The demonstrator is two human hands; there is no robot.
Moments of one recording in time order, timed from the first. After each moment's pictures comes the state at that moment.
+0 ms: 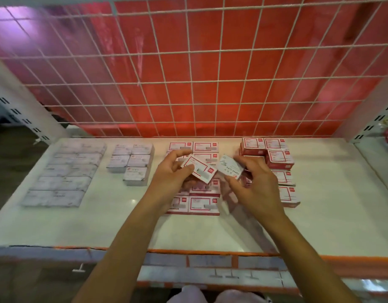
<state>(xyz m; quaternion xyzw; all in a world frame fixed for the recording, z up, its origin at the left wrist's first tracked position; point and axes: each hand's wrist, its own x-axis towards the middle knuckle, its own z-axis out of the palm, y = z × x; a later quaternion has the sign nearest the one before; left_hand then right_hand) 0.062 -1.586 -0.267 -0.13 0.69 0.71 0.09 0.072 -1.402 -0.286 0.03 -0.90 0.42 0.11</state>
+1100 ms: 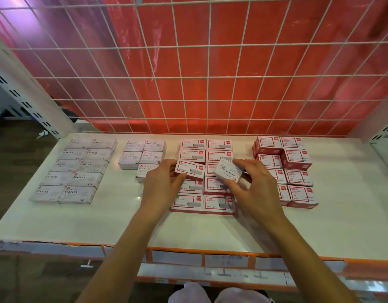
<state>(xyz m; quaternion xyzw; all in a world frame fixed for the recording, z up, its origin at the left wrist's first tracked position) 0.067 -1.632 -0.291 -0.11 0.92 0.37 0.00 0.074 -1.436 -0.295 0.01 -0.90 0.43 0.05</state>
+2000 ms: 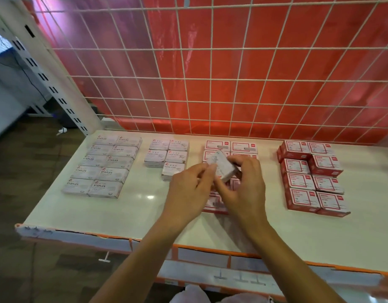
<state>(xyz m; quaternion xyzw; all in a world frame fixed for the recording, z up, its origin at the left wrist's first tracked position) 0.097 -1.635 -0.263 -0.04 0.88 0.47 -0.02 0.079 -1.516 -0.298 0.08 -0.84 0.50 0.20</state>
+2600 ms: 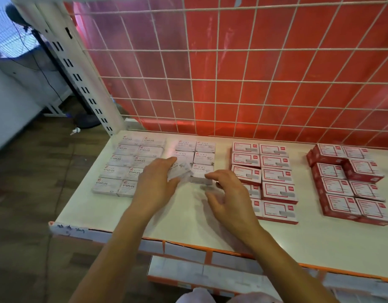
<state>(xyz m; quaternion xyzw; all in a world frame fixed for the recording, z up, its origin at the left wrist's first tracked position) 0.085 -1.763 -0.271 -0.08 0.97 0.21 -0.01 0.090 -1.586 -0.306 0.18 -0.88 0.44 0.04</state>
